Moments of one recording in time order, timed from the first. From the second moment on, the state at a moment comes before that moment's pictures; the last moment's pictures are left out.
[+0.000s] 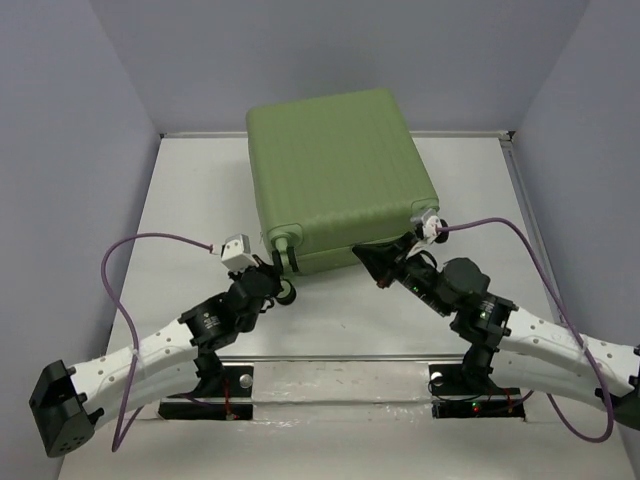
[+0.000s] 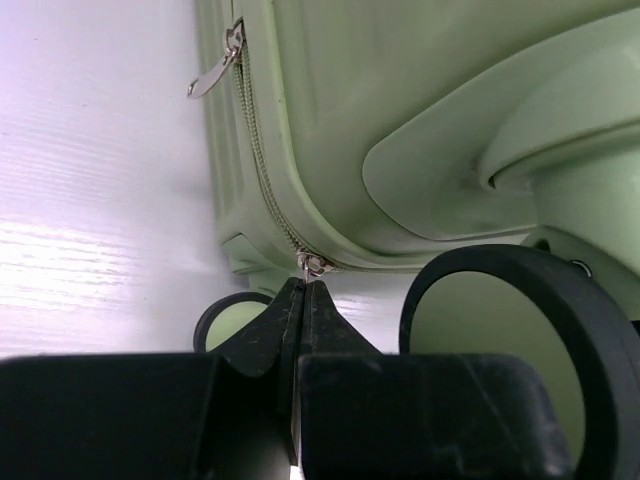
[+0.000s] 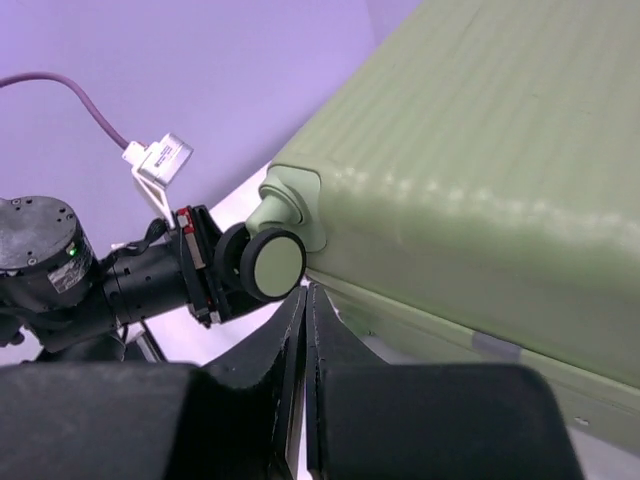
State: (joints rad) left arm -0.97 0.75 0.41 -0.17 -0.73 -0.92; right arm 1.06 0.81 0.61 0.30 0.21 0.33
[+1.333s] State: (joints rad) left arm -0.85 0.63 0.18 0.19 -0.48 -0.65; right arm 1.28 1.56 1.30 -0.17 0.49 0.40
